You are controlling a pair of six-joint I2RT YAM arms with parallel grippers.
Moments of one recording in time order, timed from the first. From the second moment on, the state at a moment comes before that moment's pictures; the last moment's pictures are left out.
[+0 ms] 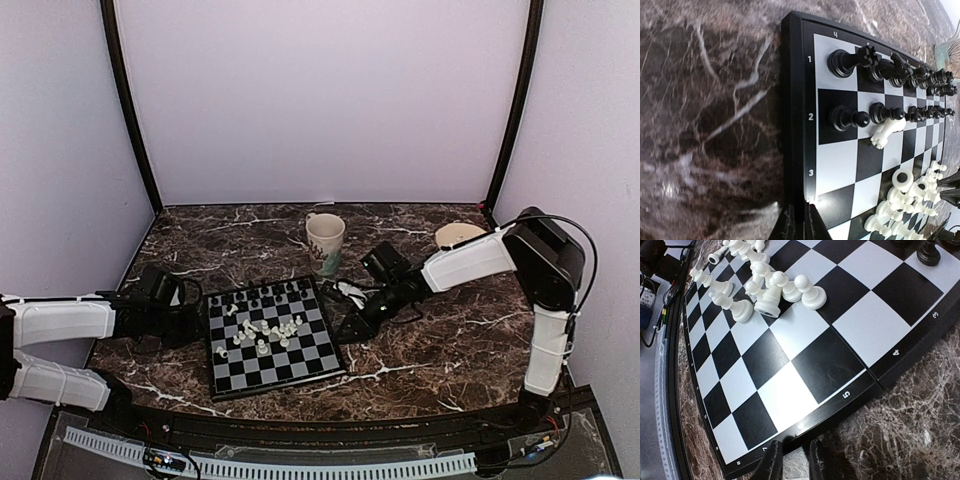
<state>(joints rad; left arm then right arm) -0.43 1.14 0.40 -0.24 0.11 -0.83 0.79 1.95 1.08 -0.19 -0.68 -0.13</state>
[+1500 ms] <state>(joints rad) -0.47 1.26 0.78 -0.49 0.18 -0.03 0.18 1.26 0.84 -0.39 -0.70 -0.44</state>
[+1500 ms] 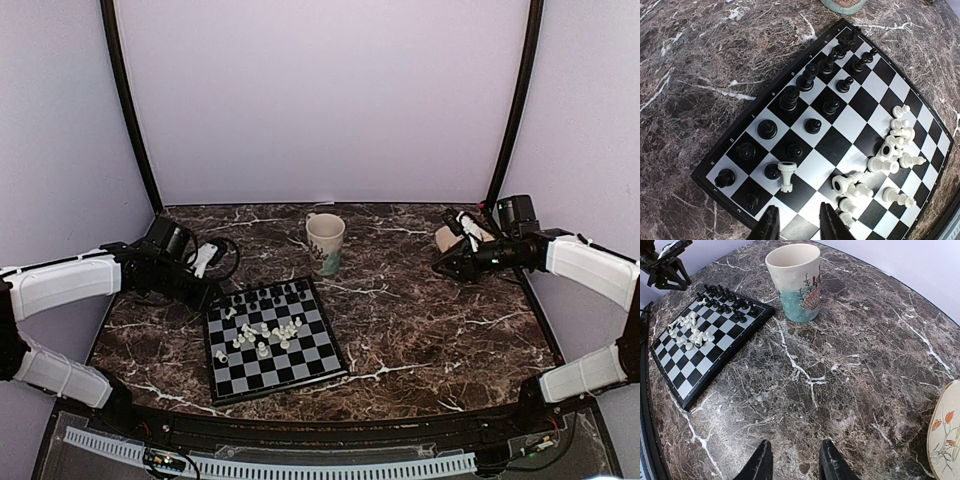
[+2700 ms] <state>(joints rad) -0.50 1.47 0.79 -0.49 0.11 -0.09 0.18 1.31 0.84 -0.38 -0.70 -0.46</state>
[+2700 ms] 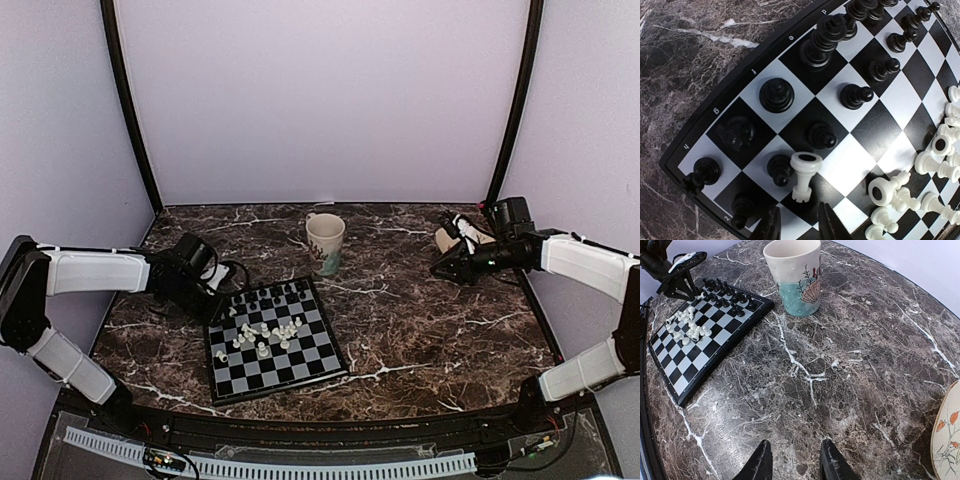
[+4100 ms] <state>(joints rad) -0.54 1.54 0.82 -0.46 0.08 -0.09 0.18 1.34 0.84 -0.38 -0.70 -0.47</state>
